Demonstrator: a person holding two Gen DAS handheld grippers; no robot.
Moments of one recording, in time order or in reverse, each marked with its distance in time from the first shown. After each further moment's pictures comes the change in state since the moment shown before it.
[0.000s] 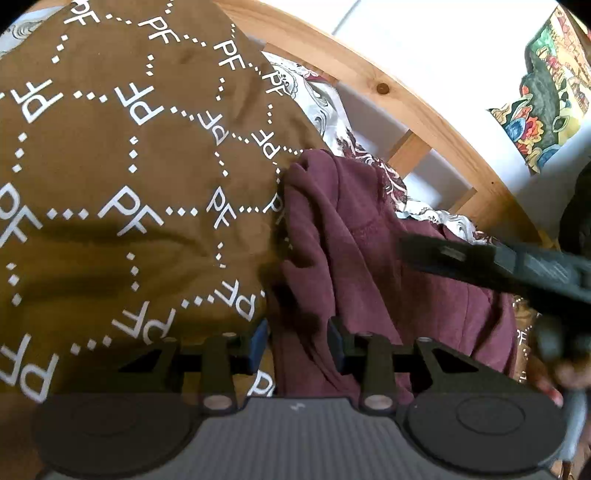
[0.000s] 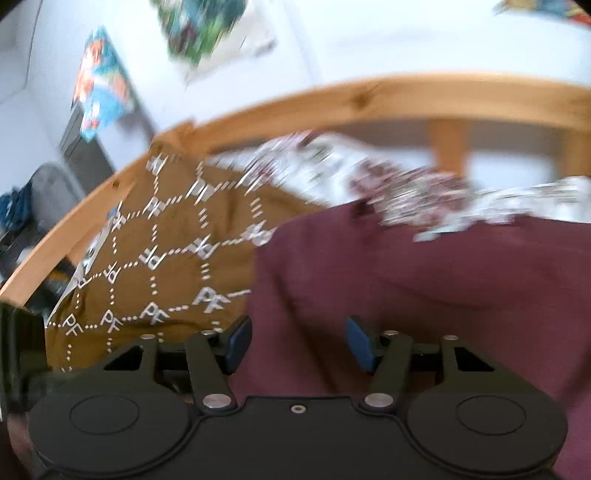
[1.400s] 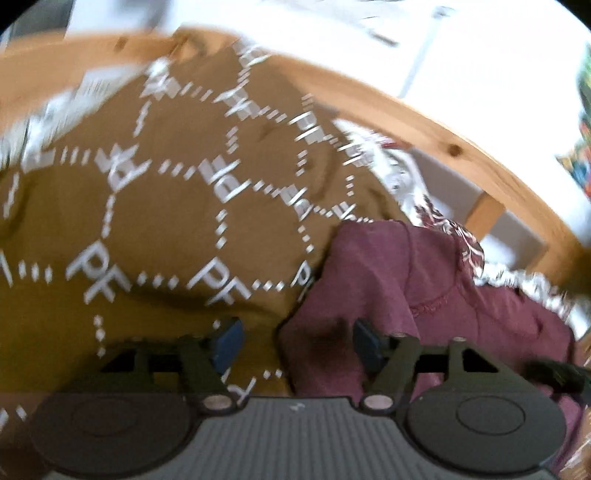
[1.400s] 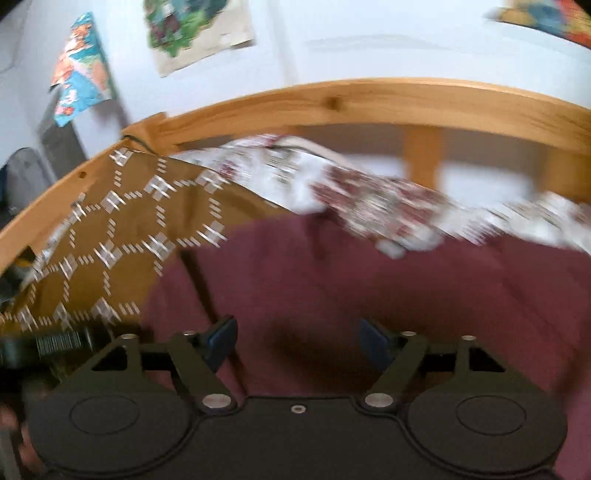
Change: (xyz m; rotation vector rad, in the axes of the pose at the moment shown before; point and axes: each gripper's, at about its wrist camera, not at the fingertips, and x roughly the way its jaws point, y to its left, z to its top) left arm -0.009 -0.006 0.006 0.017 -0.238 0.327; right arm -0.019 -0.037 -0.008 -0.039 -0.055 -0.168
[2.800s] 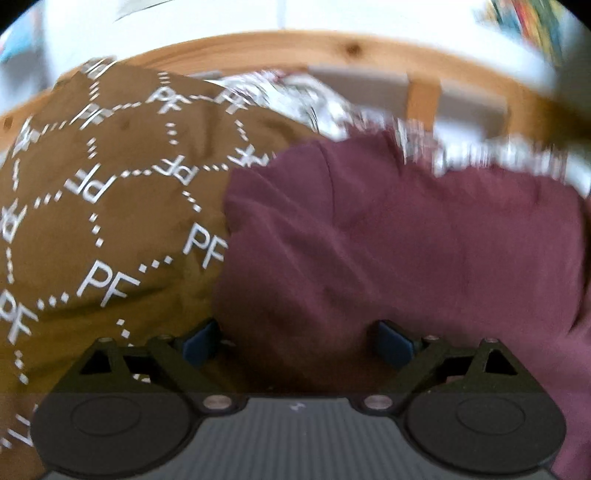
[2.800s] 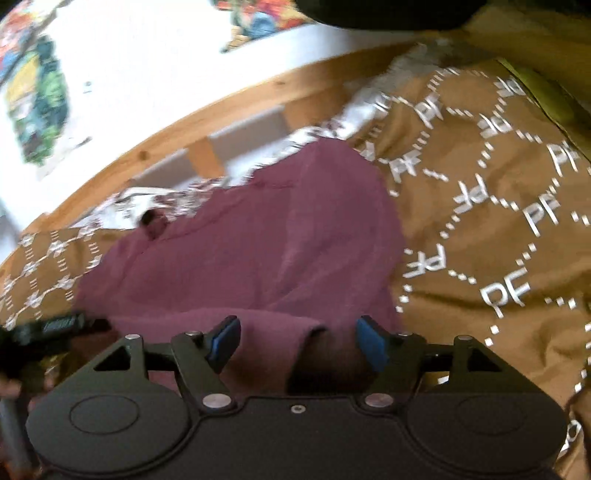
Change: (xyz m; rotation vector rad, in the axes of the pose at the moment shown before) left arm 0.040 -0.073 -0.031 0.425 0.124 0.058; right arm -0.117 -0.052 -0.169 0.466 -0.205 -0.334
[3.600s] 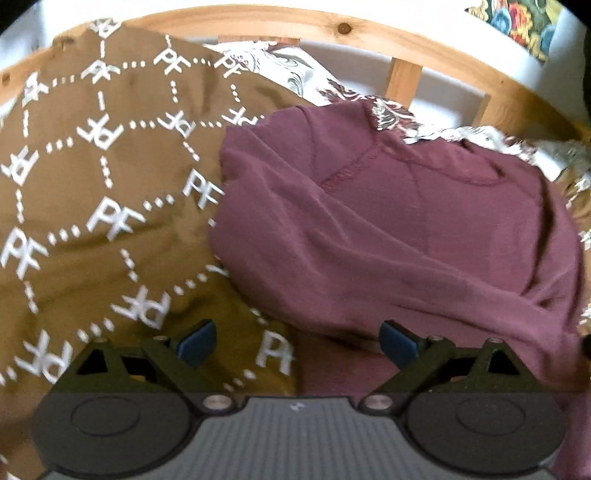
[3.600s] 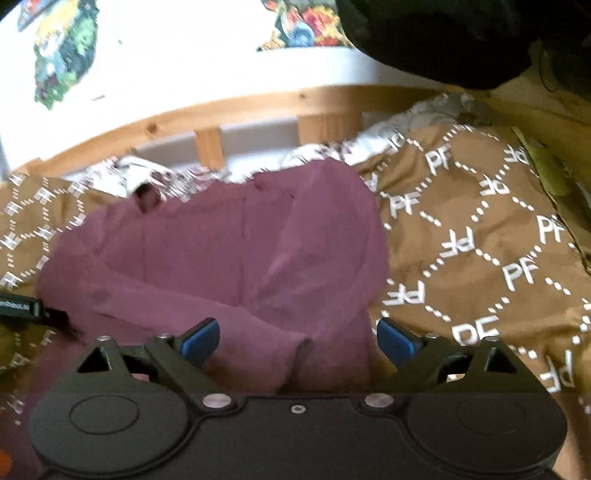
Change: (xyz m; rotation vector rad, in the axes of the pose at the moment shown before) left arm -0.036 0.021 -0.014 -0.118 0.107 -0.184; right arm -0.014 0.024 -0.012 -0.247 -0.078 -0.072
